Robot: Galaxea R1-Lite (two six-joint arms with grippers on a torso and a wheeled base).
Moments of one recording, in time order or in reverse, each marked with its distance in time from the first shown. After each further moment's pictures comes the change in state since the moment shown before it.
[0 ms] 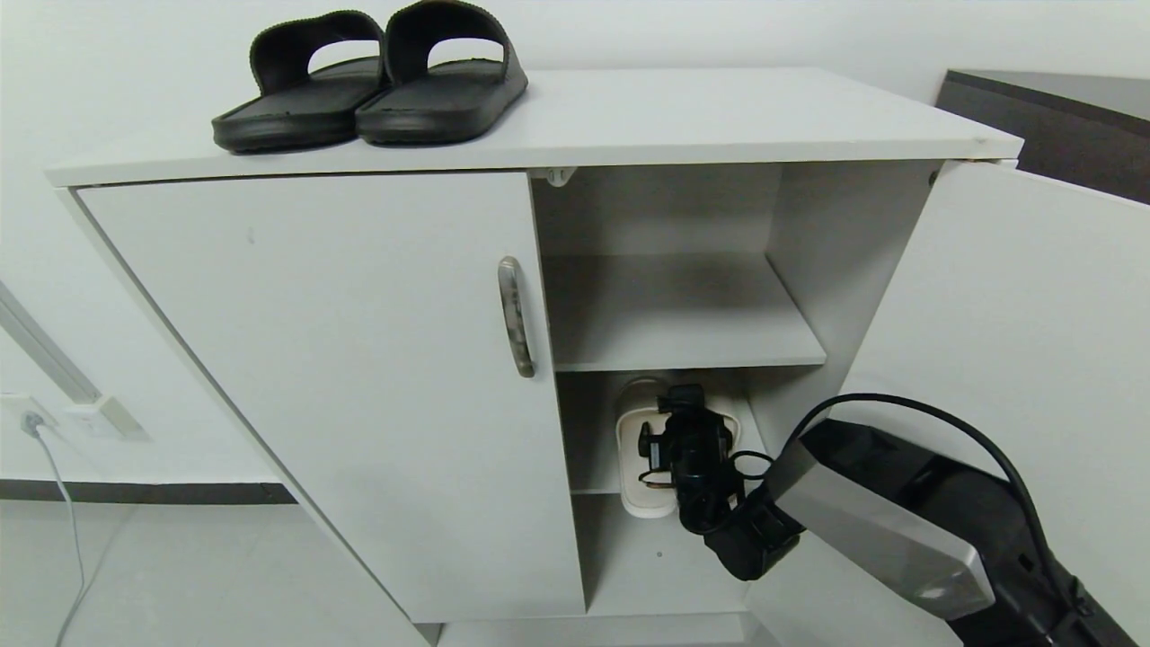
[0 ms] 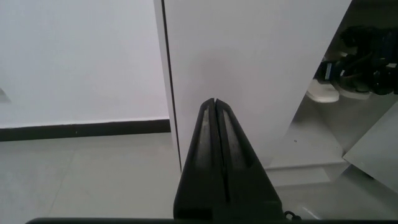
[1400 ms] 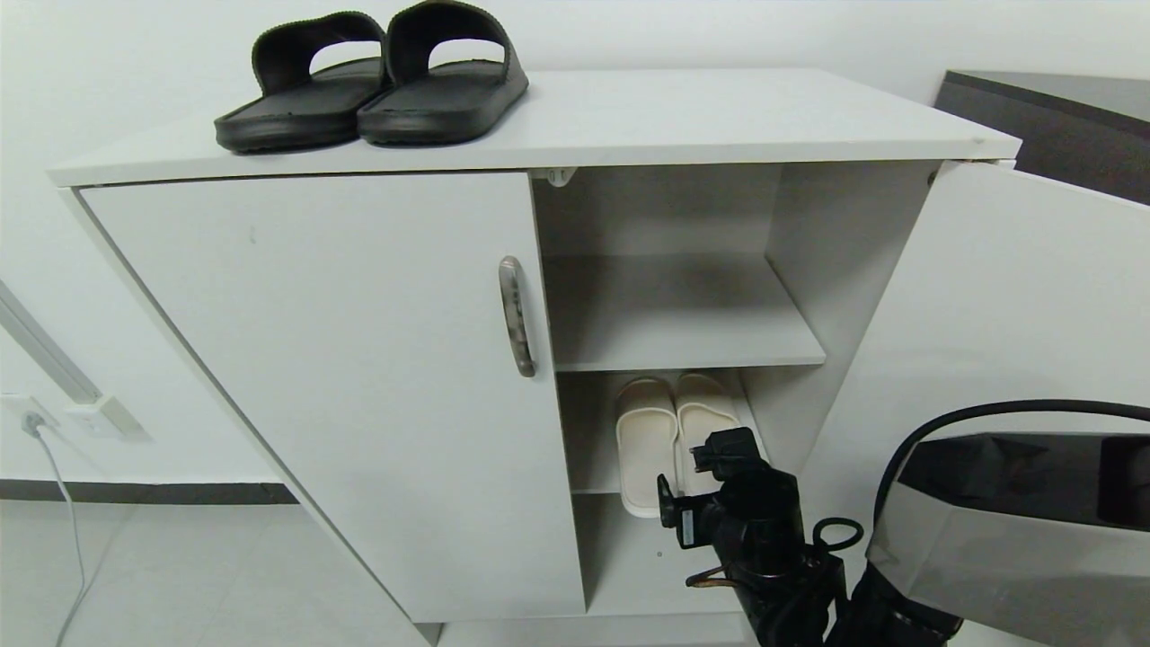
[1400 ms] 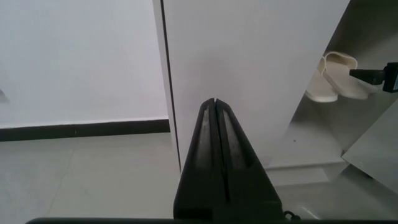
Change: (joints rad) left arm -0.001 0.000 0.000 0.000 0.000 -0.001; right arm 0.164 -0.382 0.741 -0.304 -0.014 0.056
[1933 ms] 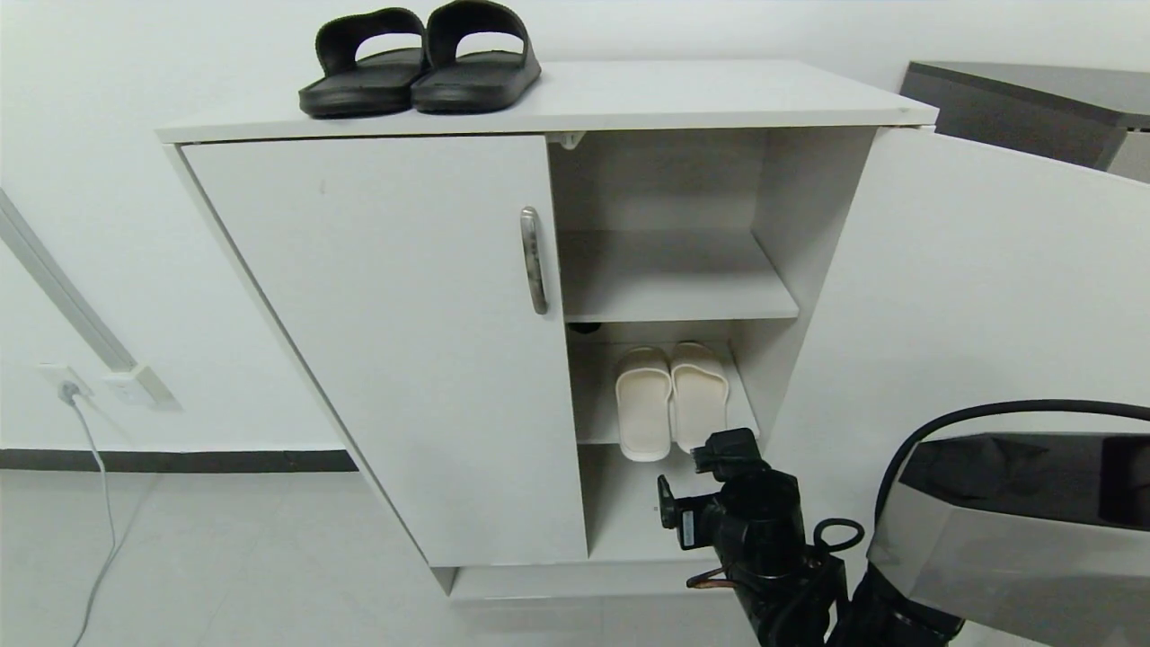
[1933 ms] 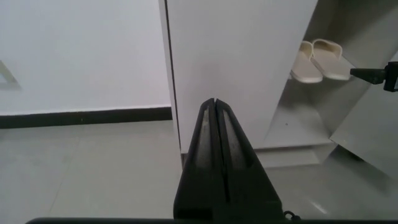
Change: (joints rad) left arm 0.001 0.000 0.000 0.000 0.000 -0.001; right arm 0.002 -0.003 0.005 -0.002 -0.001 0.000
